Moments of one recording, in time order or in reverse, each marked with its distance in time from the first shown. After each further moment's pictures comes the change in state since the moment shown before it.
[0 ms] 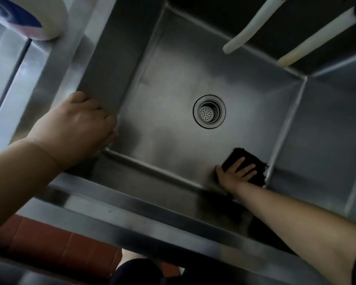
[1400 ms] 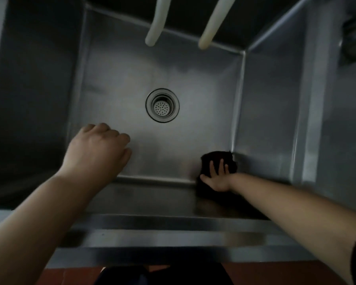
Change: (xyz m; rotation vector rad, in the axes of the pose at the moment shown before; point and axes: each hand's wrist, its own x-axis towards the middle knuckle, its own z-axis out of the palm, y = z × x) left_hand 0.085 0.102 -0.046 -0.337 -0.324 -0.134; right_hand -0.021 0.077 -0.043 -0.314 -0.442 -0.188
